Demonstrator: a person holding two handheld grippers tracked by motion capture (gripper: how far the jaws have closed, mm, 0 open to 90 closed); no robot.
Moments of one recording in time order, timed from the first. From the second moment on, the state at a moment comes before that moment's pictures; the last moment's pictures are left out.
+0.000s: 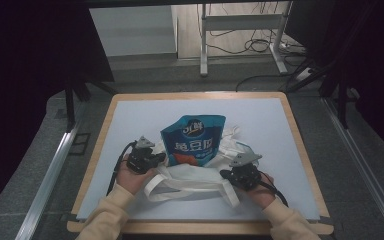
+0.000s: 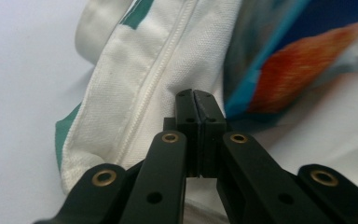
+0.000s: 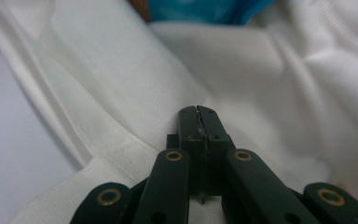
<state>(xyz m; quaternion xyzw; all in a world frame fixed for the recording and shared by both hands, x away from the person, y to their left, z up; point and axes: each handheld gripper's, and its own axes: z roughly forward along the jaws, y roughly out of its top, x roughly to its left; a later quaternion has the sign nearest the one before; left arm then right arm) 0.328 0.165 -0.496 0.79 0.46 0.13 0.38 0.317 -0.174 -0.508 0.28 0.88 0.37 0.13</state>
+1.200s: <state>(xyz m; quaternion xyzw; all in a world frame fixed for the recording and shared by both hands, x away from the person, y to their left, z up) 0.313 0.182 -0.472 0.77 0.45 0.14 0.43 0.307 -0.178 -0.509 0.27 0.87 0.38 0.14</state>
